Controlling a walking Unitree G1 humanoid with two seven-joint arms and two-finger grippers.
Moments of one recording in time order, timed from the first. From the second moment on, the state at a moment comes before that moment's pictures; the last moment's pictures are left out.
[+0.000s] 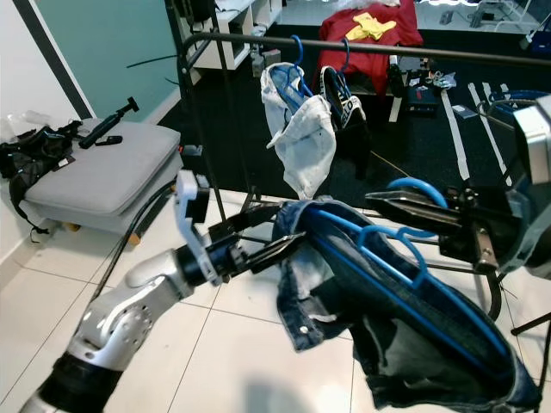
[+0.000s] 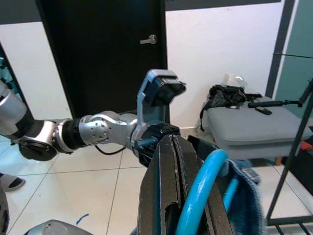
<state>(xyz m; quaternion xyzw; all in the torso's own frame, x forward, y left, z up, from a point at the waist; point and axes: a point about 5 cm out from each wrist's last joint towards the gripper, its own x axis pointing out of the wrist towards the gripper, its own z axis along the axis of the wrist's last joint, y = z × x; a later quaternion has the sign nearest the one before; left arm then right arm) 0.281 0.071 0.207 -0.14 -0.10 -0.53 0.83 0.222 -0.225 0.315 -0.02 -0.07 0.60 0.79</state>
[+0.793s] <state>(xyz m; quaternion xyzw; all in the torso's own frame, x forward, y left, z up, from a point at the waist) 0.304 0.070 0.186 0.05 -0.03 -0.40 0.91 0.233 -0.194 0.309 0.02 -0.10 0.64 0.76</state>
